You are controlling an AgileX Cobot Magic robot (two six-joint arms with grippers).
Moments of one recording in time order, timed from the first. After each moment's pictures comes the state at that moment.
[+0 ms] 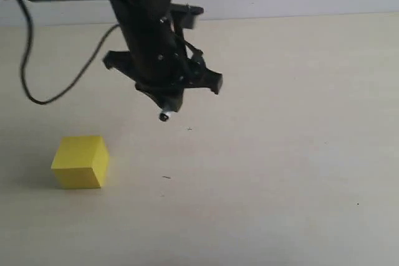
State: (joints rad) left arm -0.75 1.93 -1.51 0.03 1.05 -0.33; right arm 0.22 0.01 0.00 -0.03 0.27 0.03
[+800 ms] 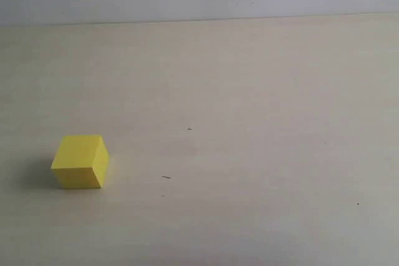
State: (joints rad) left arm -0.22 1.07 -0.87 0.30 1.22 0.24; right arm 0.22 0.01 0.00 -0.03 0.27 0.03
